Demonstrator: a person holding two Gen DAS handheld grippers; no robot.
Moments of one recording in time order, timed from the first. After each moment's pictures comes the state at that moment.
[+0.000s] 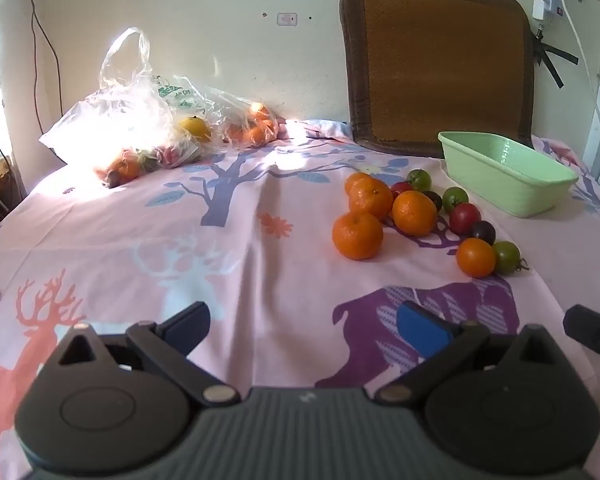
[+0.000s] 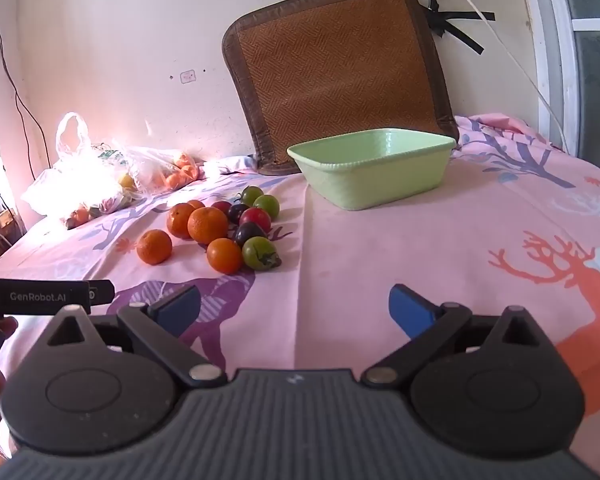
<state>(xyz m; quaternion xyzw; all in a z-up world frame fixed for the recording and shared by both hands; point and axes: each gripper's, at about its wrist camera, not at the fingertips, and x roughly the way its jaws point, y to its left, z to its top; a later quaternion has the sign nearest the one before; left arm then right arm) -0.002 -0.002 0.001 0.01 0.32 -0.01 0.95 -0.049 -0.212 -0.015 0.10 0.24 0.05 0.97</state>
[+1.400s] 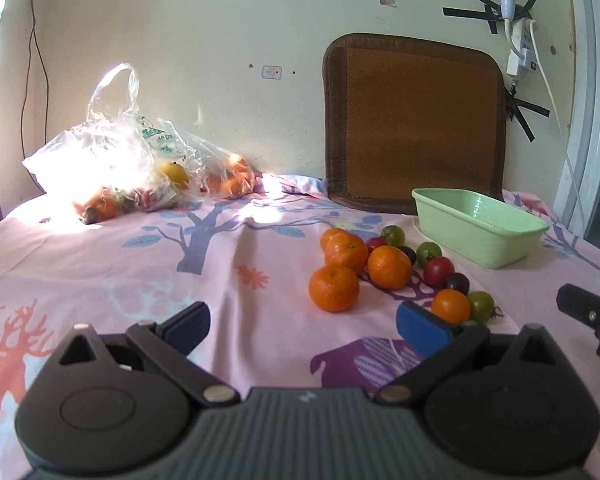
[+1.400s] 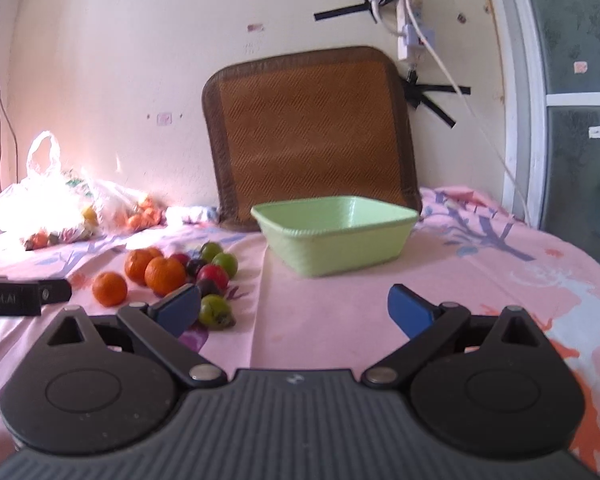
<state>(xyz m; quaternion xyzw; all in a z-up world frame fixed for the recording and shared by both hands) -0.003 0.009 0.000 -0.03 0.24 -0.05 0.97 -0.048 -0.213 -0.007 0.03 0.14 -0.01 0.99</state>
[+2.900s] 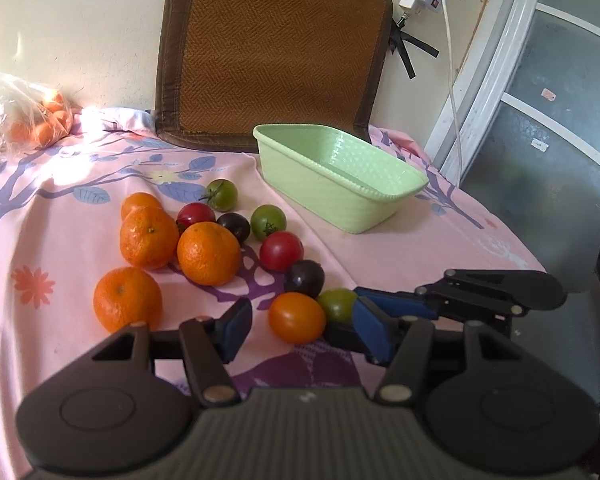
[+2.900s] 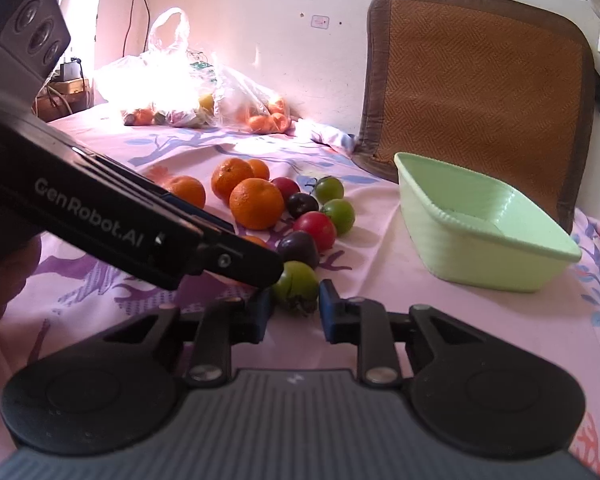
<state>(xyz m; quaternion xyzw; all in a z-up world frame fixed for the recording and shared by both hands) 0.078 -0.042 -0.007 -0.06 0.35 -0.29 0.89 0.023 -0.195 -0.019 -0.11 0.26 0.22 0.93</state>
